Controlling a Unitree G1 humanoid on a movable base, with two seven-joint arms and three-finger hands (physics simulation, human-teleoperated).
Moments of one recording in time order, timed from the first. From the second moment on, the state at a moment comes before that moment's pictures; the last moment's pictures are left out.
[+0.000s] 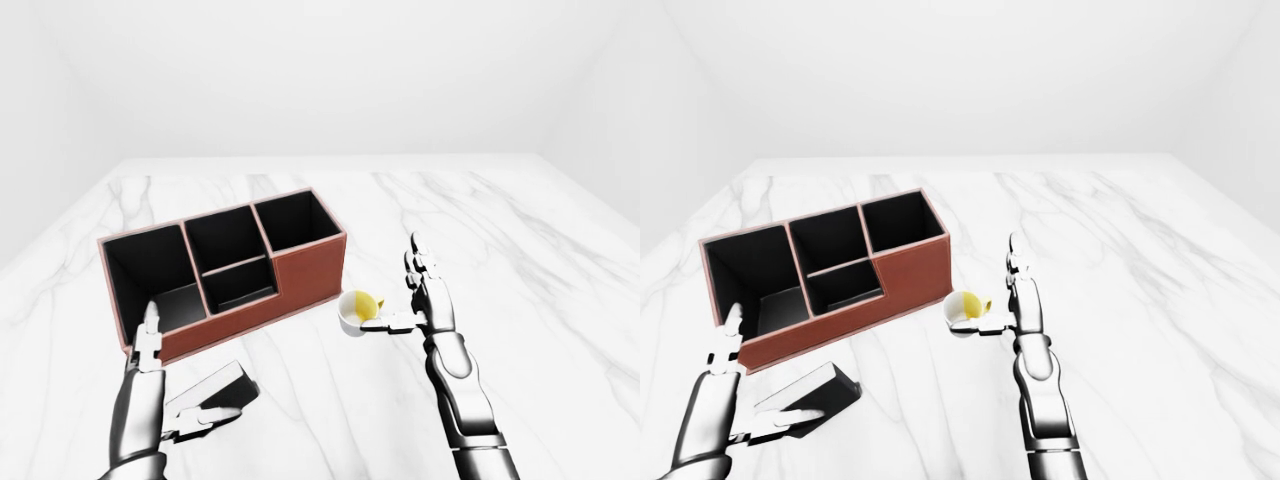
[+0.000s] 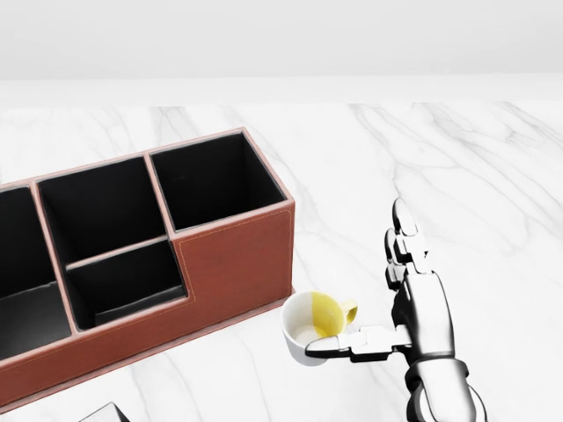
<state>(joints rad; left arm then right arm) 0.54 -0.18 0.27 -0.66 0.61 0.05 -0.18 -0.03 -0.01 -0.01 -0.03 -0.04 -0.03 0.02</state>
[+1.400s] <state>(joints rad) 0.58 -0.04 0.10 -0.37 0.89 0.09 0.09 -0.04 -0.01 -0.01 0.00 -0.03 -0.05 0.02</state>
